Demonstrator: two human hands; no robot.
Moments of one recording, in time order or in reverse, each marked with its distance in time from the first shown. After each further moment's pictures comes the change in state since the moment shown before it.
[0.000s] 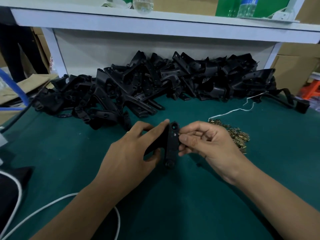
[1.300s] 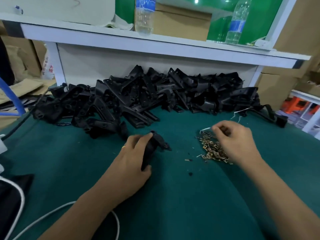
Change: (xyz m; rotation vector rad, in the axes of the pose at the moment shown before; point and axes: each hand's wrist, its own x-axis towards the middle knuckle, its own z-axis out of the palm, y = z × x) left_hand -0.001 -0.014 0.009 -0.200 -0.226 -0.202; right_hand 0.016 -0.025 -0.092 -1.159 0.527 -0.053
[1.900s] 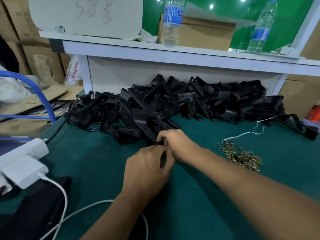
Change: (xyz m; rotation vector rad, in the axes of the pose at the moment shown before) left_hand -0.001 0.008 -0.019 0.210 0.352 -0.063; right_hand 0.019 -0.153 0.137 -0.206 -0.677 -0.282
